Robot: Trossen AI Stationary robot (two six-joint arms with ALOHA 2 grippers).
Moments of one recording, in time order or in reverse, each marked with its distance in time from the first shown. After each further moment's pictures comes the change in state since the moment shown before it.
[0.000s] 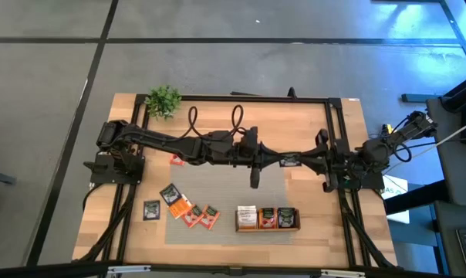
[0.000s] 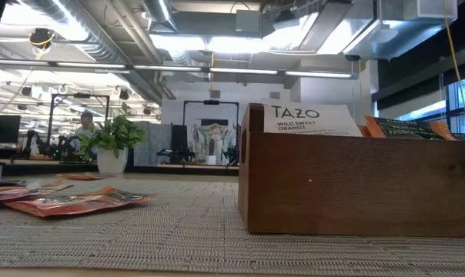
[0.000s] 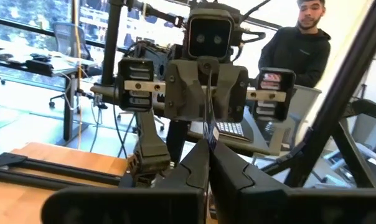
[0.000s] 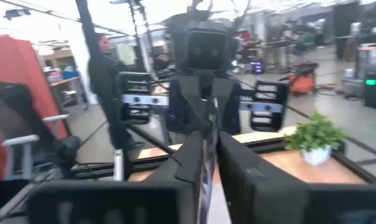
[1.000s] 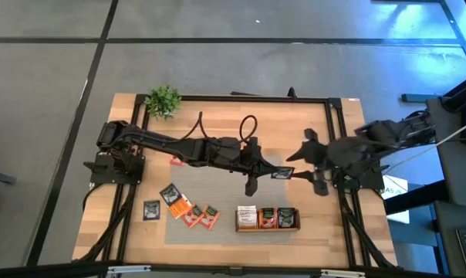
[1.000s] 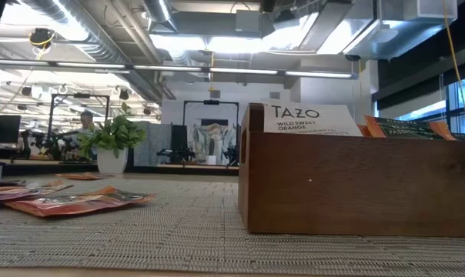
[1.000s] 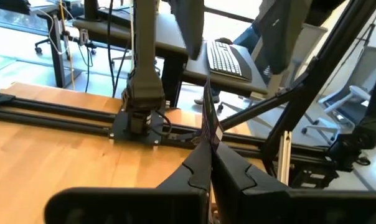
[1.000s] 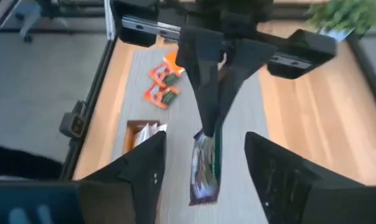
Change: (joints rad) left arm -0.013 0.004 0.001 -0.241 0.074 -0.016; right arm -0.132 0.492 0.824 -1.143 -0.308 0.144
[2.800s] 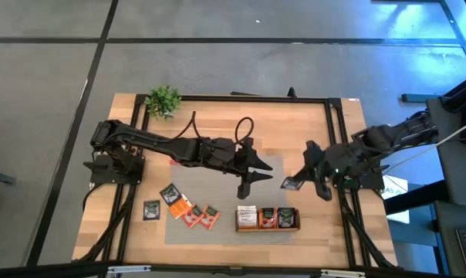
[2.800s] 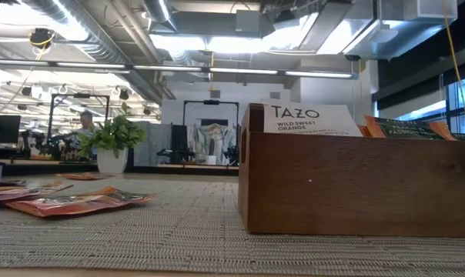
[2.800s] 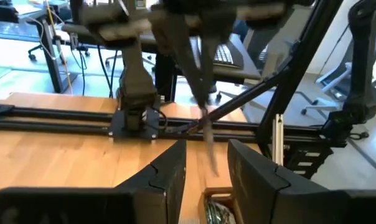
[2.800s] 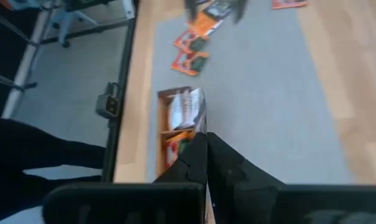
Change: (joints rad) left arm -0.026 -0.059 0.000 -0.099 -0.001 0.086; right arm 0.006 -0.120 -0.245 0.084 -0.149 0.216
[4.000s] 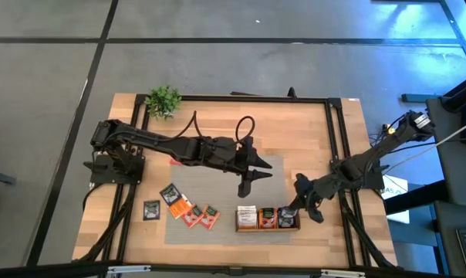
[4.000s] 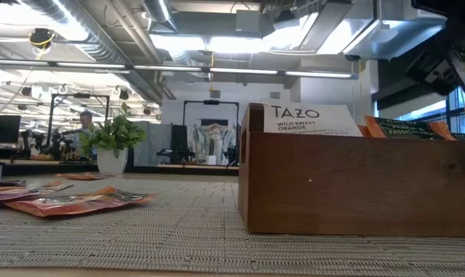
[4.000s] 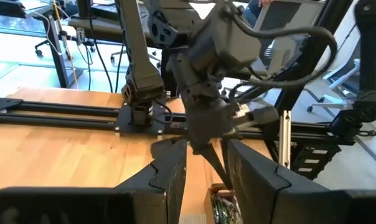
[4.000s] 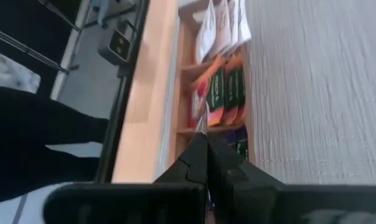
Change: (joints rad) left arm 0.011 0.001 0.000 -0.018 -0.007 0.000; right arm 0.154 -0.053 -0.709 0.701 -0.068 0.158
